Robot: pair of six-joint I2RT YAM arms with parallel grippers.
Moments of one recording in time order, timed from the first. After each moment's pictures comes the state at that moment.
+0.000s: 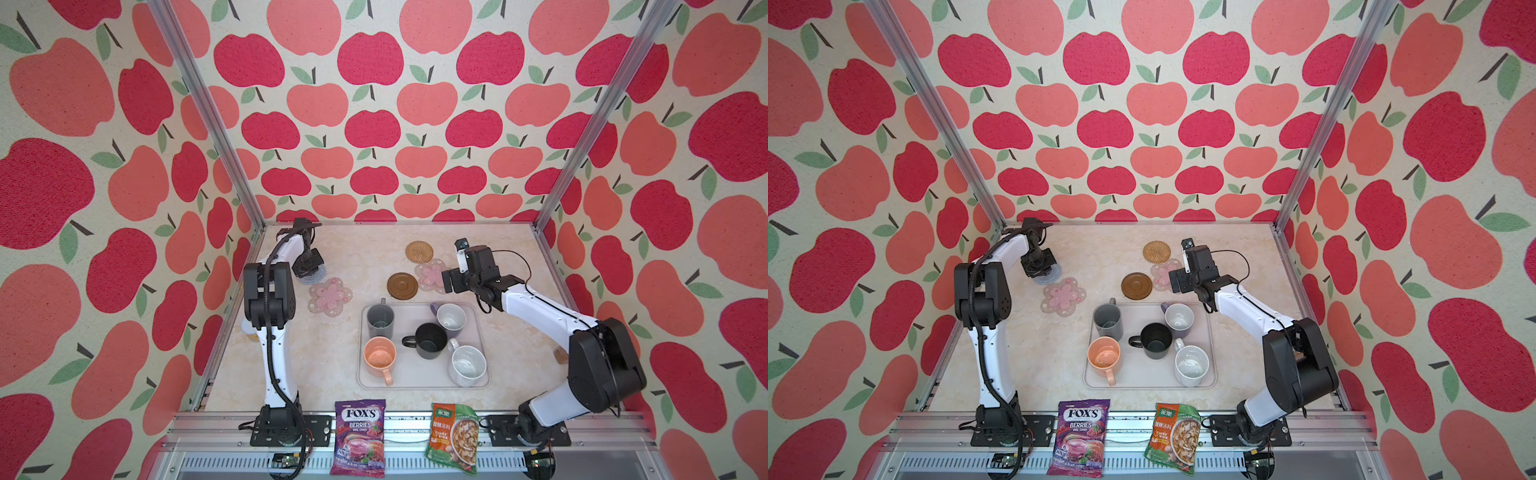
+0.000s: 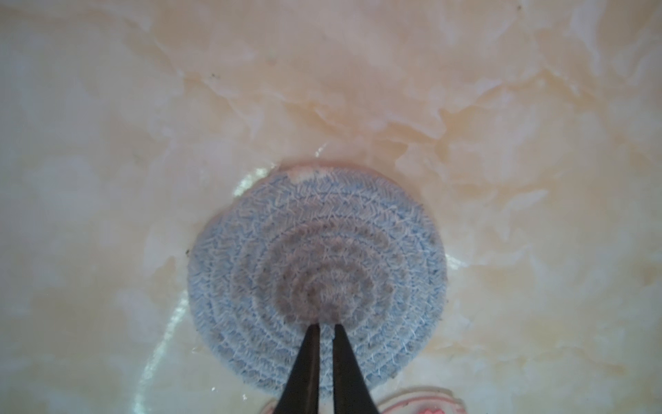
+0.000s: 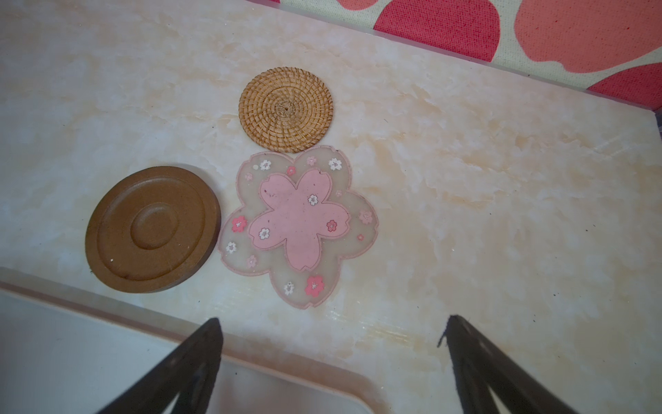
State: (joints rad) left arm 0.01 2.23 1.82 -0.92 -0.03 -0.50; right arm 0.49 1.54 1.01 -0.21 0.15 0.02
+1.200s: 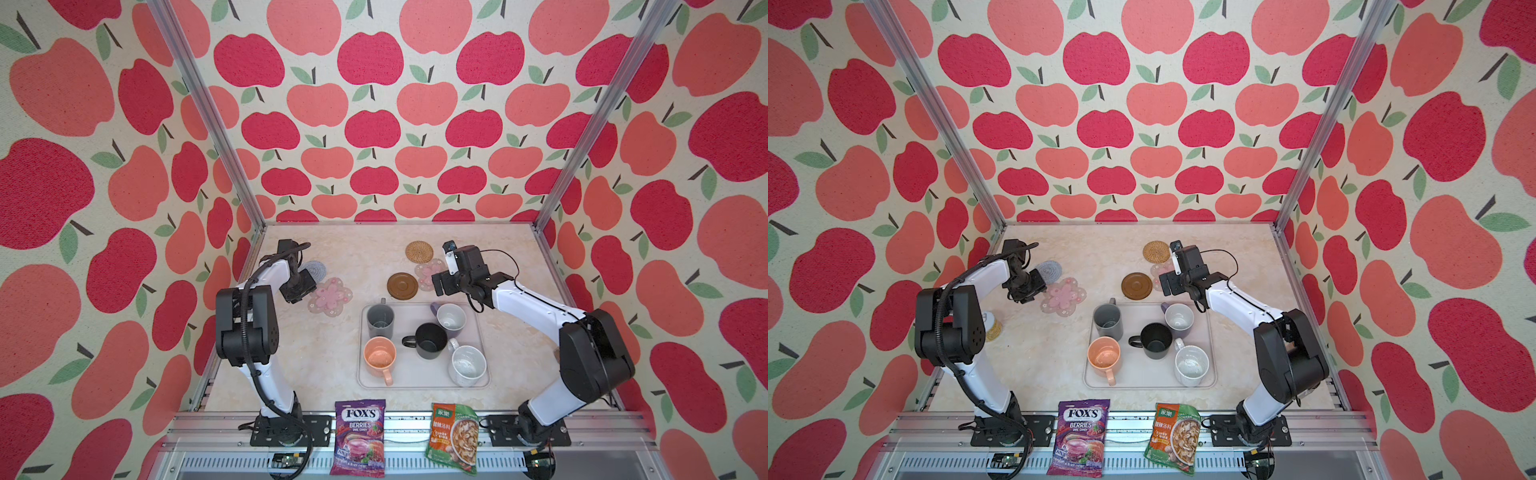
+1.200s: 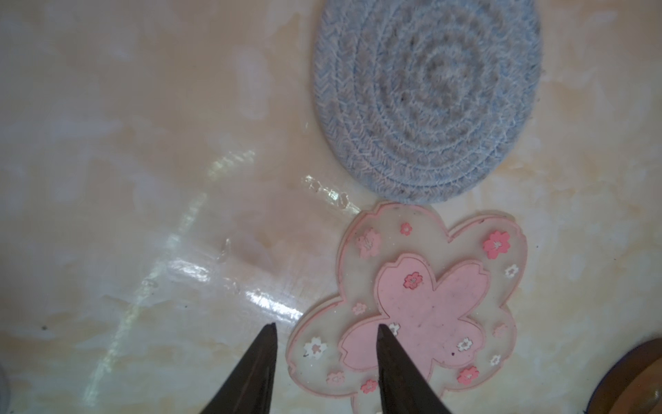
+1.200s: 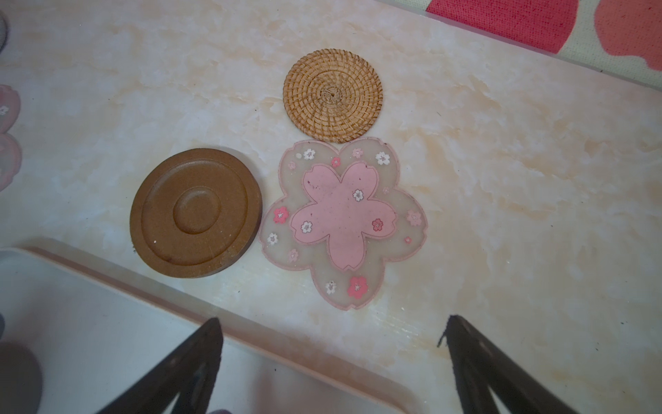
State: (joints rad) left arm 0.08 1.85 1.26 -0.71 0.10 -0.53; right arm 0.54 1.60 1.06 -0.25 0.10 0.03
